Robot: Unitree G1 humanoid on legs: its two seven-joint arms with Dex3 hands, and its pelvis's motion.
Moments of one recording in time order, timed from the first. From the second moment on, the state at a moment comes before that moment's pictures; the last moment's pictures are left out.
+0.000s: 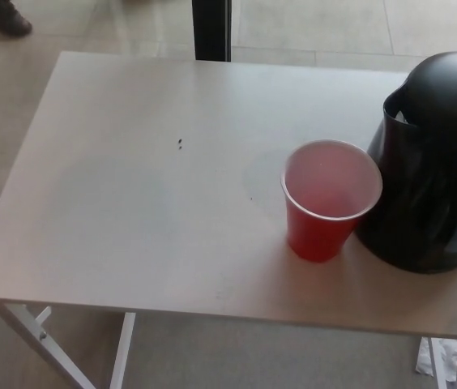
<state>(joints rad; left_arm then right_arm) -0.04 0.70 0.45 1.25 -0.24 -0.15 -0.39 -0.53 -0.79 -0.01 0.52 -0.16 -0.01 0.24</state>
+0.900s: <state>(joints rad) -0.04 0.70 0.42 1.25 -0.23 -0.17 -0.38 -0.62 -0.84 0.14 0.65 -0.27 -0.17 0.21</state>
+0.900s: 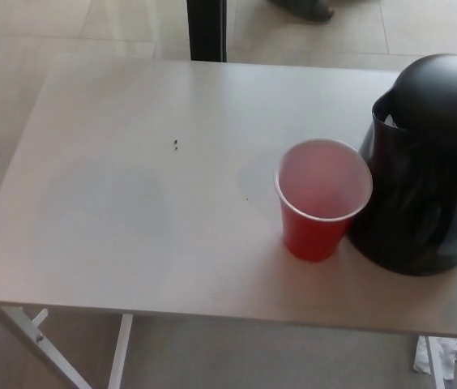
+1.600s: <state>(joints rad) -0.03 0.70 0.42 1.25 -0.23 -0.18 -0.37 -0.48 -0.69 0.02 0.54 -0.29 -0.18 -0.06</state>
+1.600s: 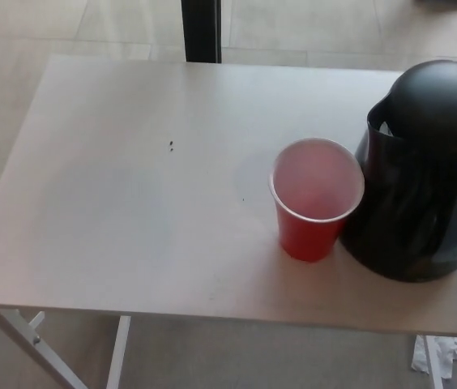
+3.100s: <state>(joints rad) -0.05 0.72 0.41 1.25 -0.23 -0.18 -0.37 -0.57 -0.65 0.02 0.17 -0.37 0.13 0.04</state>
